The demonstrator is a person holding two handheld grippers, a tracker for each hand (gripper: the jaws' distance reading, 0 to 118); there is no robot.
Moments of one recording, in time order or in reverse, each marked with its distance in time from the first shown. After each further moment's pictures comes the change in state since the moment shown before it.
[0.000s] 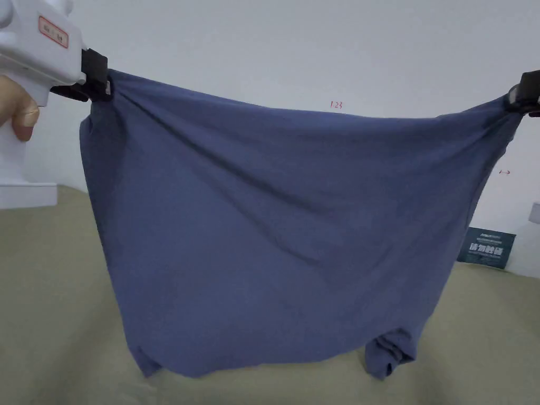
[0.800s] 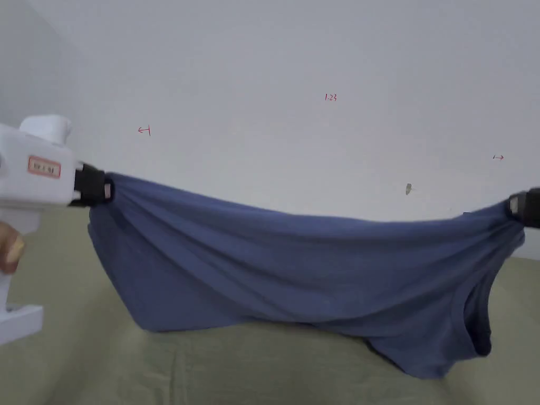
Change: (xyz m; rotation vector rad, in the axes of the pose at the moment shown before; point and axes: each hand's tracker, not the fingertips) left arm -0.048 -0.131 -0.014 -0.172 -0.091 -0.006; right arm 0.039 -0.162 0.067 -0.183 0.031 -0.040
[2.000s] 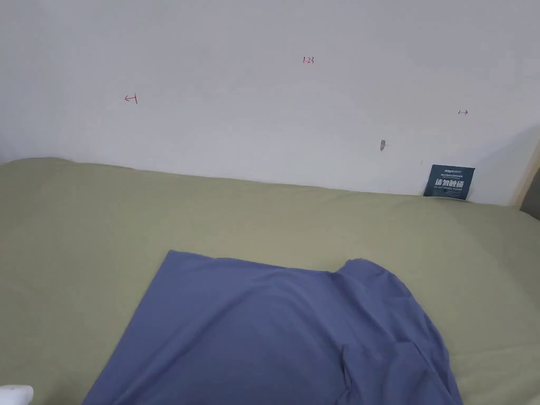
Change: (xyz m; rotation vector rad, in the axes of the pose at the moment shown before) left arm -0.035 -0.323 0.092 -0.307 -0.081 0.049; right arm 0.038 -0.344 0.160 -0.385 -0.025 -0.250
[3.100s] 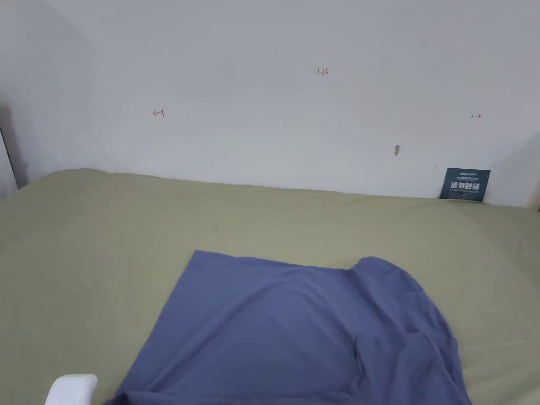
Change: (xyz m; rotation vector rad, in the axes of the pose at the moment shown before) left arm 0.043 -0.008 0.031 -0.019 0.187 0.007; right arm -0.049 -0.022 0.047 -0.079 -0.030 0.009
